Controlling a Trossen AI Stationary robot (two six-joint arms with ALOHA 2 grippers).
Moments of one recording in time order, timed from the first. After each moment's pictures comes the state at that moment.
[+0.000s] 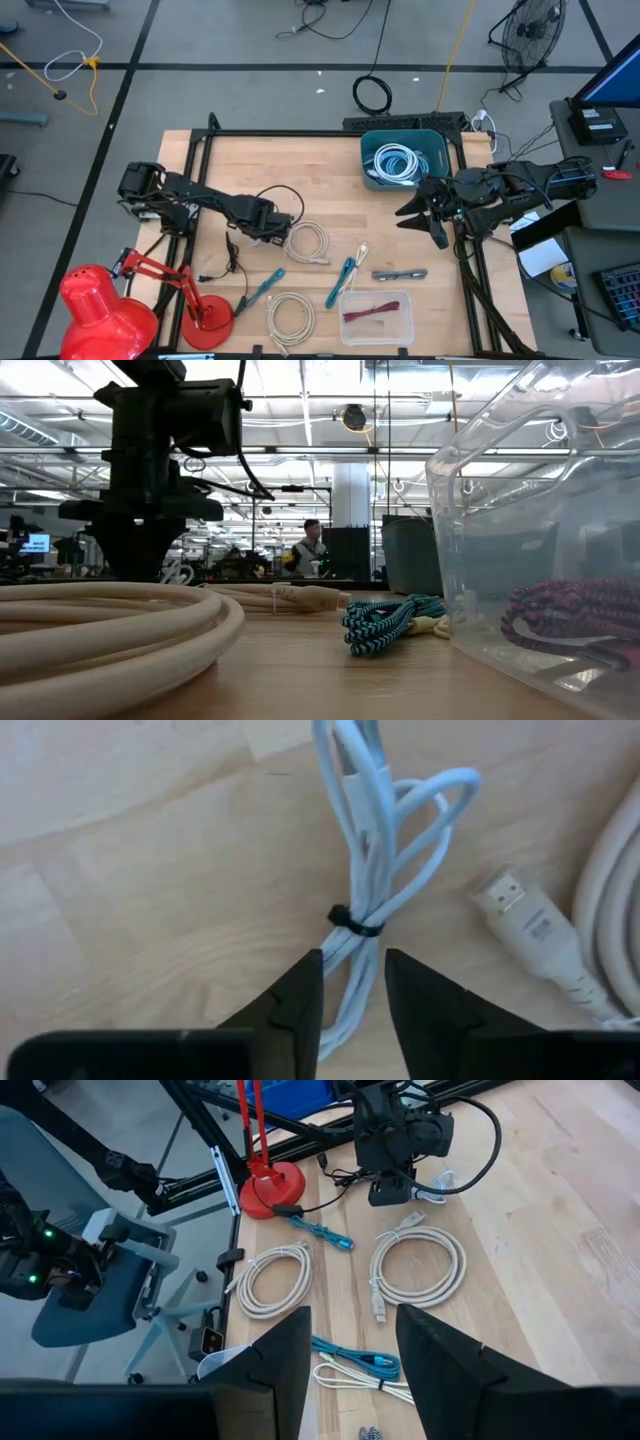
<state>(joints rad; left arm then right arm) -0.09 1.63 0.91 -0.86 -0.05 -1.32 0.24 0.93 1.19 -0.76 0.03 0.50</state>
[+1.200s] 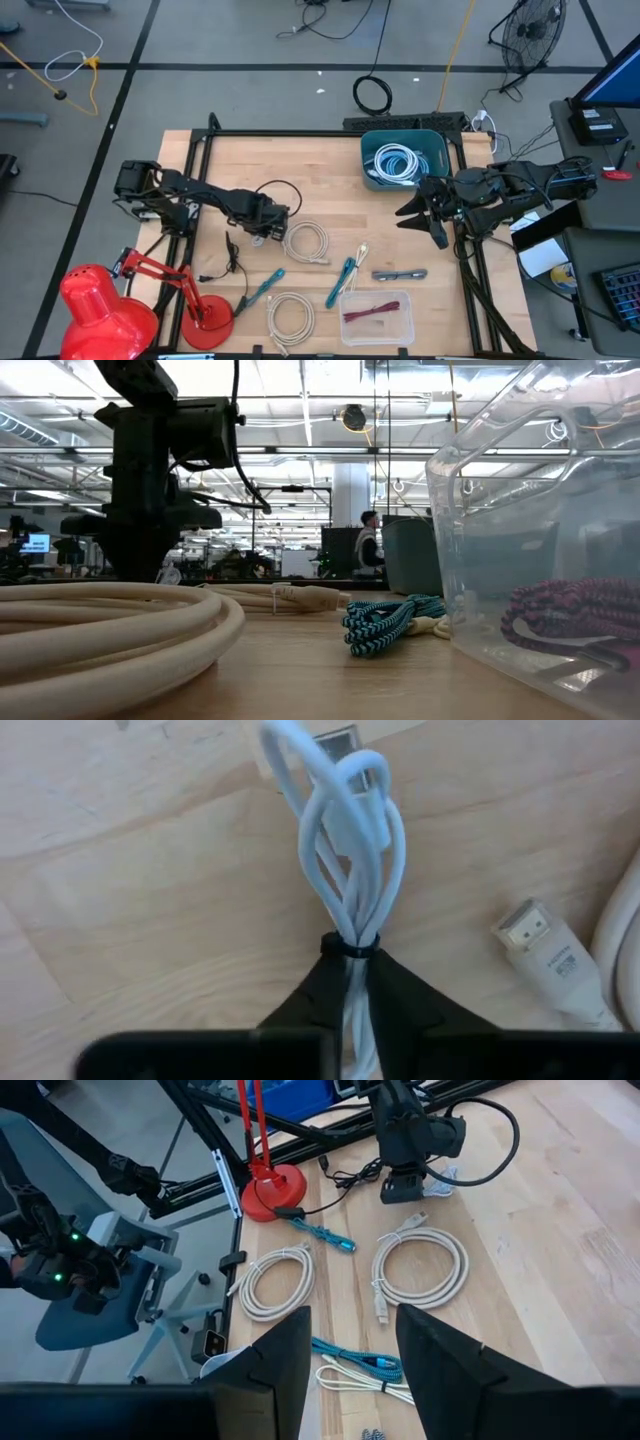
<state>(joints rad) -0.03 1.63 0.80 -0.69 0.03 -1.28 0.24 0.93 1.19 -0.75 0.03 0.50</state>
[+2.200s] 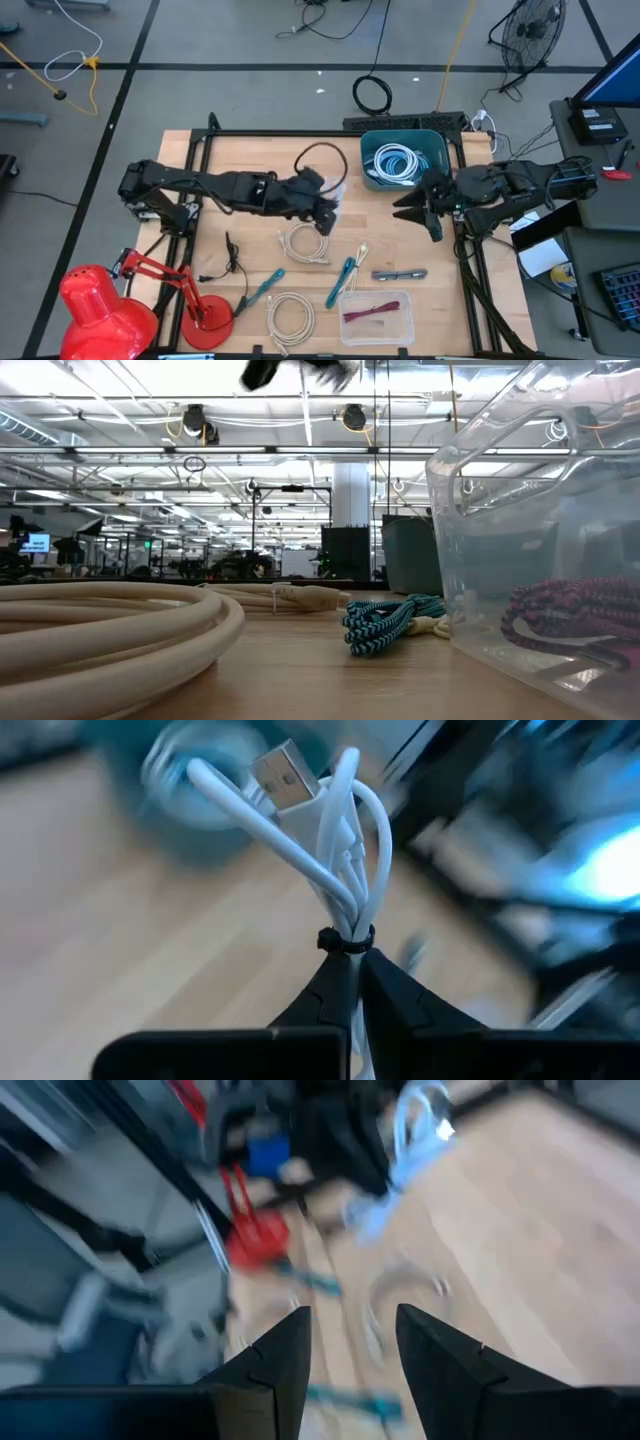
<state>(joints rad) -0.13 1.64 1.58 -0.54 -0.31 -0.78 0.24 0.92 1.19 -0.69 0.13 0.59</state>
